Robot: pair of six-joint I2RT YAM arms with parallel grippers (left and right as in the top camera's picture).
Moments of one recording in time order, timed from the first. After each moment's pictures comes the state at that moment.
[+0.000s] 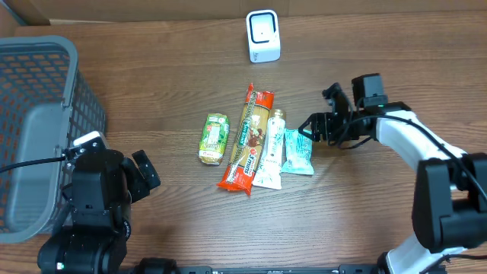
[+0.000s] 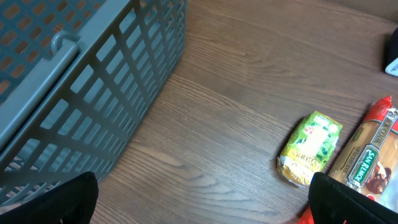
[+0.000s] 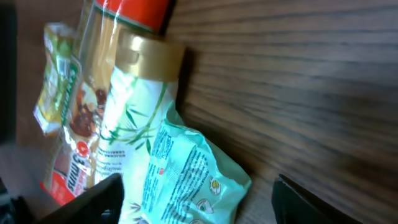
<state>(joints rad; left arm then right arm) -0.08 0.80 1.18 -1.21 -0.38 -0.43 0.13 1.82 1.07 -0.48 -0.63 0.06</state>
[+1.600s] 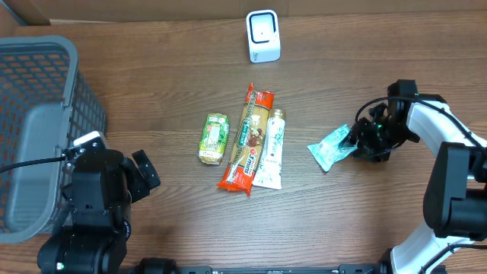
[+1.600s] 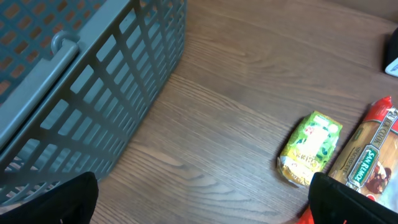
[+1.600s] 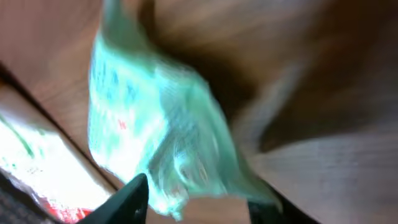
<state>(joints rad) -0.08 0.80 1.18 -1.21 -0.38 -0.43 -0.09 1.89 1.17 -0.94 -0.49 0.35</state>
